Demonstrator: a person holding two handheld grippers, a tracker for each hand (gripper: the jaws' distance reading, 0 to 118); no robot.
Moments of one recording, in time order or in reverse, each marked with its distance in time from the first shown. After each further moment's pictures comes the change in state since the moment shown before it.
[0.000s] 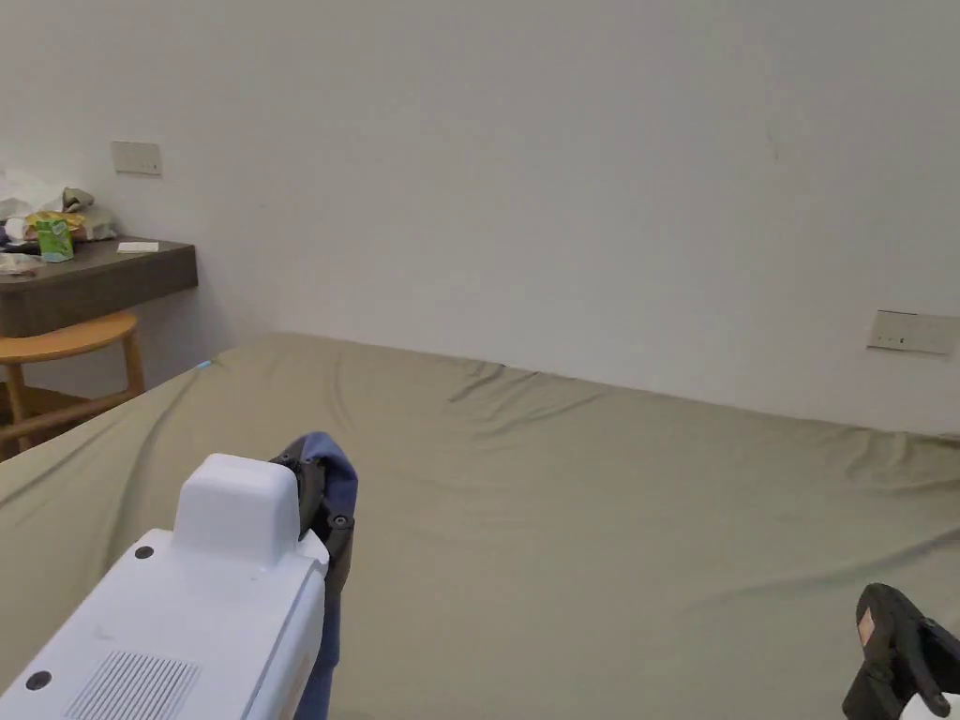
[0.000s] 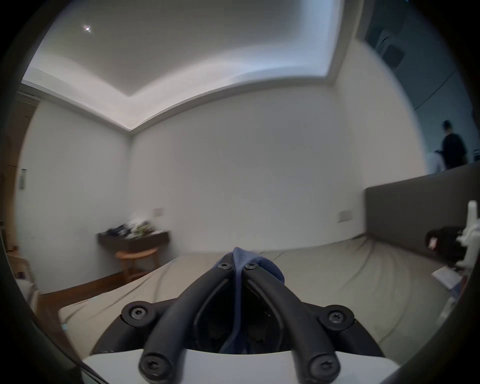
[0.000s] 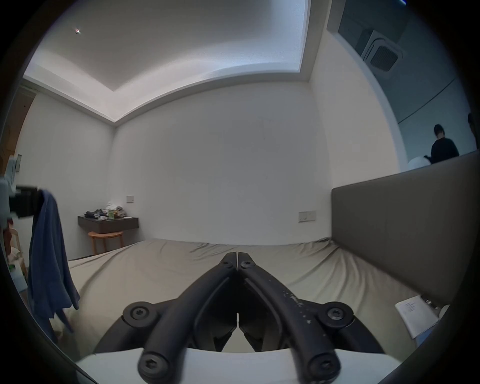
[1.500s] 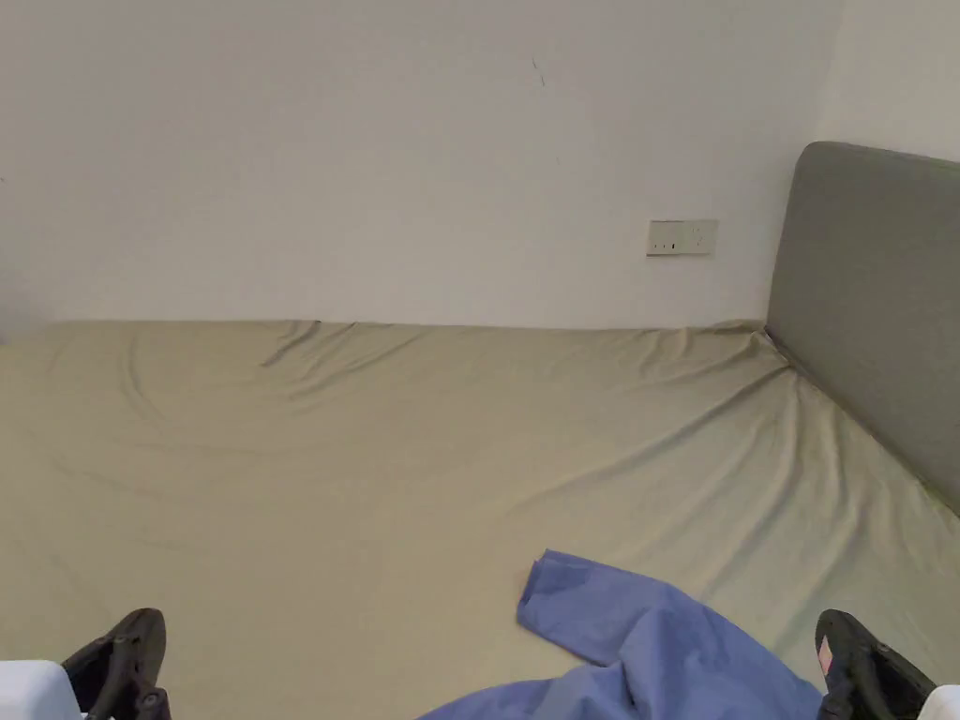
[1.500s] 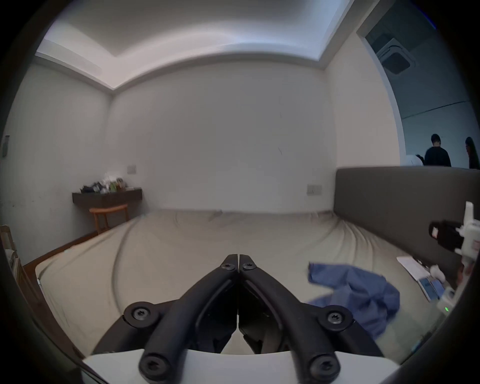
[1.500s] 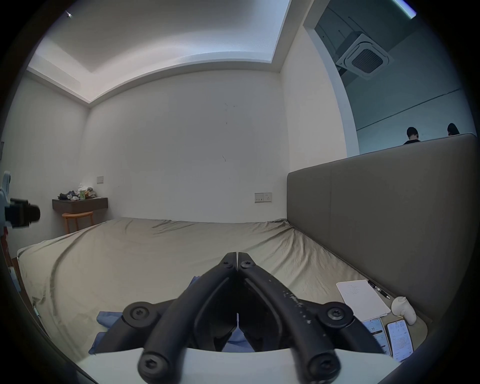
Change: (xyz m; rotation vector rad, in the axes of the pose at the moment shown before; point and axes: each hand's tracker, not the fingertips) left arm 0.038 -0.079 0.051 -0.293 -0.126 0.114; right arm 0.104 -0.047 0.083 -0.130 -0.164 0.024
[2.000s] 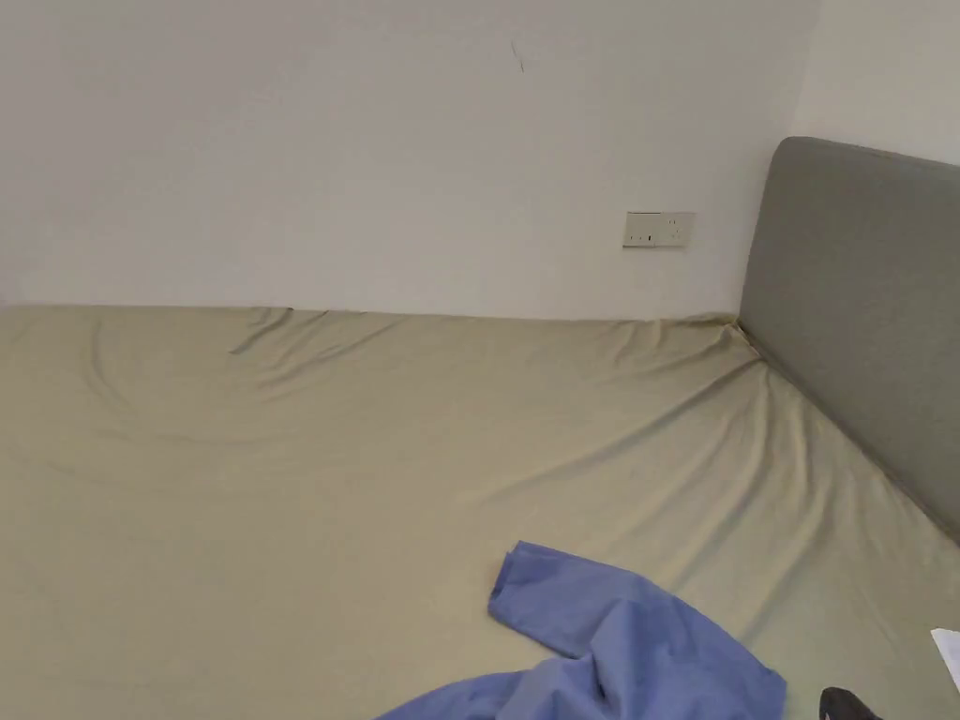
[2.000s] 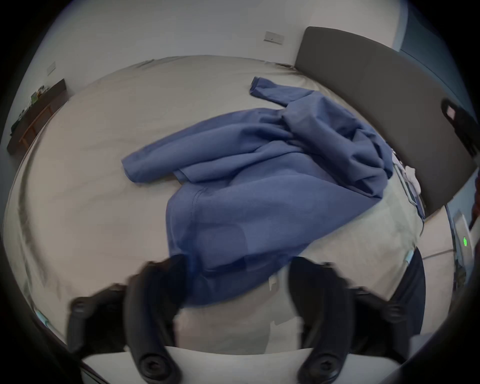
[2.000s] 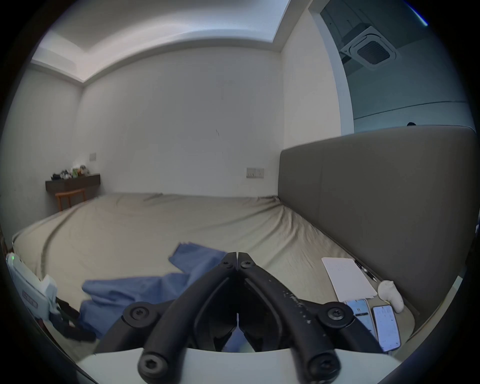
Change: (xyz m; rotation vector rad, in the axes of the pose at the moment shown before) left arm 0.103 -0.168 -0.084 -0.874 -0.306 -0.025; right arm 0.024 -0.040 0.005 -0.189 -0.058 0.060
